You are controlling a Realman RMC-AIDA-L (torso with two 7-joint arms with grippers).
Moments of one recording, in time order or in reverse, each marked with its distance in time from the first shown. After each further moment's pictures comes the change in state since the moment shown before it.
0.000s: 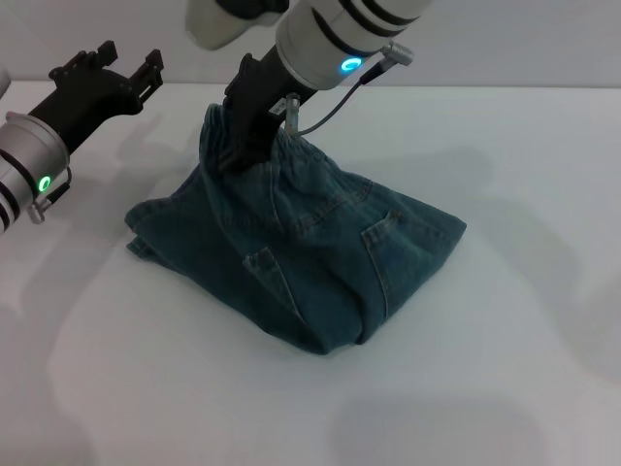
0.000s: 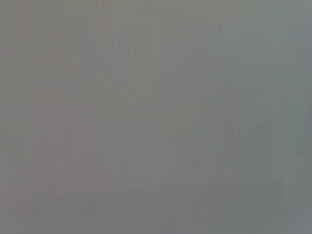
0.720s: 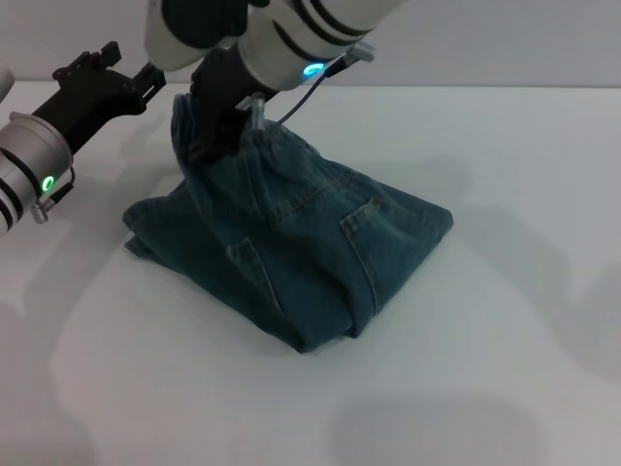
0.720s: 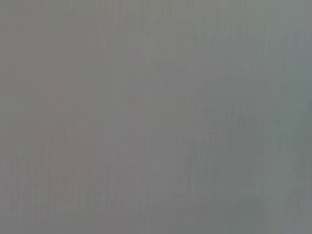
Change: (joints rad) left arm -0.007 -0.001 -0.002 -0.008 -0.002 0.001 0.000; right arm 0.020 0.005 -0.178 -0.004 0.092 0.153 0.007
